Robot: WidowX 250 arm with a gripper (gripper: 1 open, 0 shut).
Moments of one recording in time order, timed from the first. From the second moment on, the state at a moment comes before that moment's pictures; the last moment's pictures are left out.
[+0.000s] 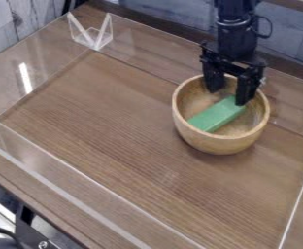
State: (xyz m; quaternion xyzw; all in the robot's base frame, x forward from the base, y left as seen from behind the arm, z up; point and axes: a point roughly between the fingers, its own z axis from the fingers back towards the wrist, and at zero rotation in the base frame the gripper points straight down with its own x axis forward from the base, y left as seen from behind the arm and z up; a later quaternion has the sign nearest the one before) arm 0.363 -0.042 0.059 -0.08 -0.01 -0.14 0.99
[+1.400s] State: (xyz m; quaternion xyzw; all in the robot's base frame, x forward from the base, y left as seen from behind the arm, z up) arm 0.363 -0.055 0.037 -0.08 -0.01 -0.22 0.97
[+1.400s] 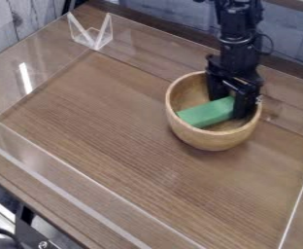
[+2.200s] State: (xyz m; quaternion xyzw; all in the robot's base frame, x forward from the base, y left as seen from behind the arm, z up) arm 0.352 -0.004 0.131 -0.05 -0.11 -0.11 0.99
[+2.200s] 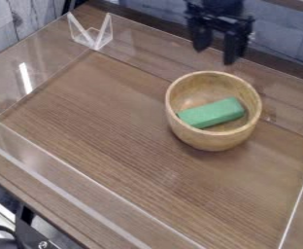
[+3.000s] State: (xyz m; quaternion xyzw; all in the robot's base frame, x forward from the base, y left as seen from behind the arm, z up) arm 0.330 0.075 0.127 0.00 -0.13 0.01 0.99
